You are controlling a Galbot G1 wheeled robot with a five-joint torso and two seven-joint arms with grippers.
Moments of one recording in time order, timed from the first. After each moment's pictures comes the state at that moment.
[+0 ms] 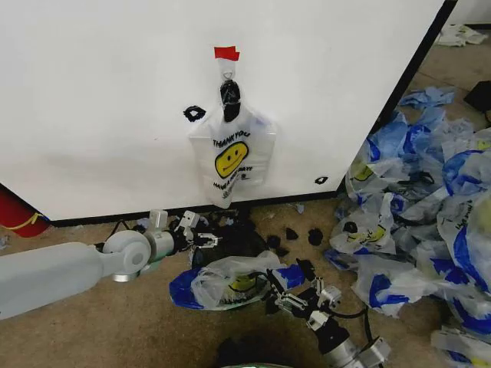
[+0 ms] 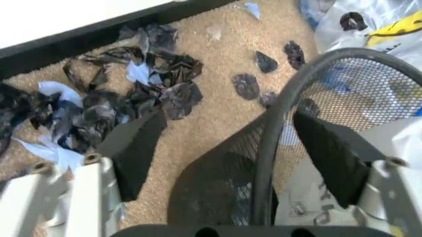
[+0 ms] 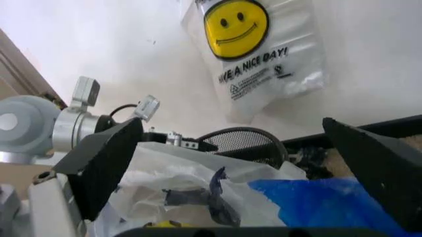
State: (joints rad) left arm -0.17 -0.52 1.29 -1.74 -1.60 0.06 -0.02; right arm -1.40 0.70 -0.20 2.07 0.71 0.64 0.18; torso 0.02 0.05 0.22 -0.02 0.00
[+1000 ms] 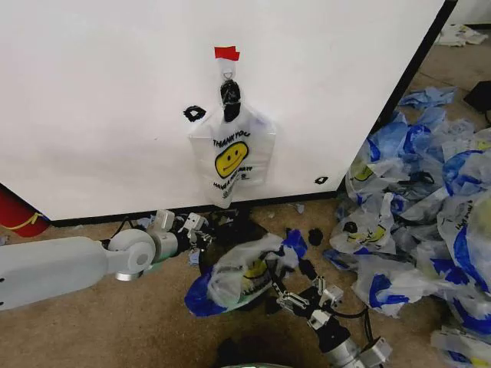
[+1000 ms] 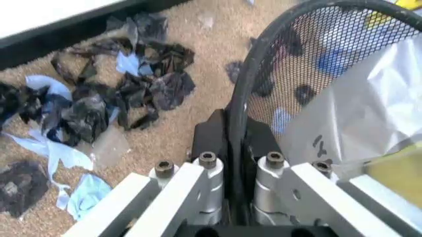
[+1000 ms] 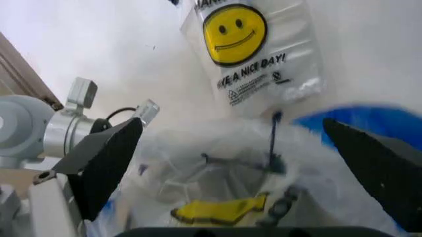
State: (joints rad) left arm -0.27 -0.53 1.41 -1.81 -1.63 0.04 -0.09; right arm -1.41 0.71 -0.19 2.06 0.71 0.66 0.18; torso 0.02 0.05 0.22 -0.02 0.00
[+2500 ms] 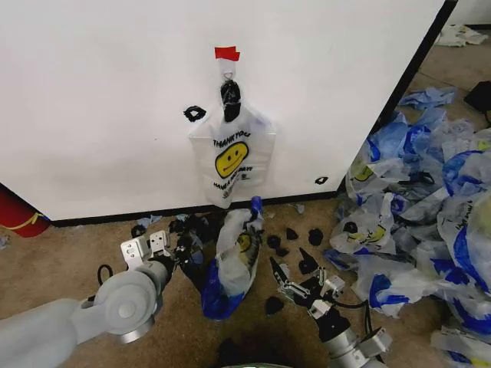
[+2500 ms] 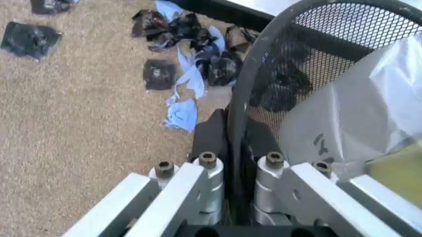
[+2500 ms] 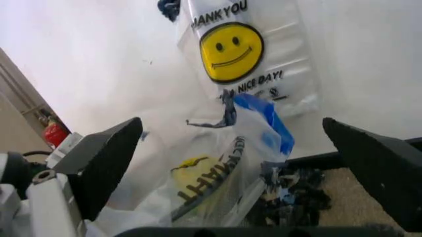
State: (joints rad) left arm 0.56 -0.45 0.54 -2.20 -1.72 -0.11 -0.99; right arm -1.38 0.71 -0.18 2.08 0.72 0.65 0.19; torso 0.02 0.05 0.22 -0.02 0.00
